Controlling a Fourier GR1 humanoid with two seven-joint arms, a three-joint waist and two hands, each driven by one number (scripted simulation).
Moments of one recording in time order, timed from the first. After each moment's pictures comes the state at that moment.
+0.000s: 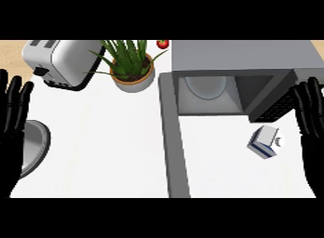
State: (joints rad) left arm -0.01 0.11 0.02 -2.10 0.01 0.03 0.00; right arm 0.01 -0.08 0.04 -2.10 0.01 0.01 -0.03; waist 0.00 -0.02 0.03
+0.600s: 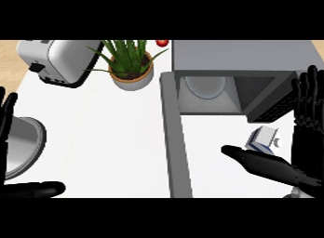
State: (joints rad) left arm 0.06 0.11 0.11 -2.12 0.12 0.01 0.08; right arm -0.06 -0.01 0.08 -2.04 0.26 -0.24 0.09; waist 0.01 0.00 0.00
